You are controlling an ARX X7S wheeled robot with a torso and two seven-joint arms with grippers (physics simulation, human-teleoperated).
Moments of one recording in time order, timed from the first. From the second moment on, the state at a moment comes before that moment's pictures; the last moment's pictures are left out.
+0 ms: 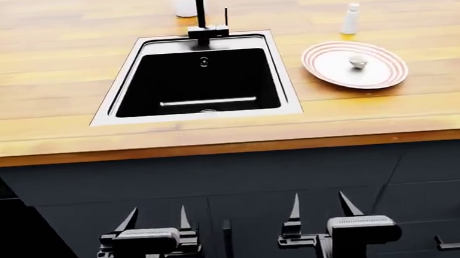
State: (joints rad) left arm -0.01 -0.08 0.11 -0.03 -0.10 0.00 -0.08; right arm 0.00 0.08 -0.10 0.01 0.02 -0.05 0.14
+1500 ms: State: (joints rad) left arm -1.75 -0.20 0.22 -1.25 -0.15 -0.58 -0.14; right arm 1.75 0.05 -0.31 1.25 0.12 0.72 0.08
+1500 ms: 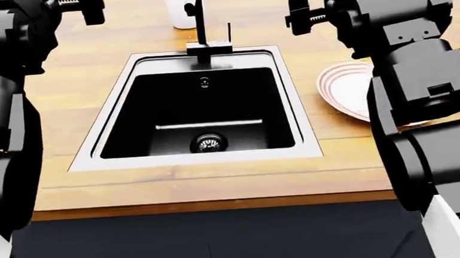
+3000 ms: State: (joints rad) left arm -1.76 -0.22 0.15 -1.29 -0.06 -0.56 -0.14; right arm 1.73 0.03 -0.31 1.28 0.05 0.70 0.12
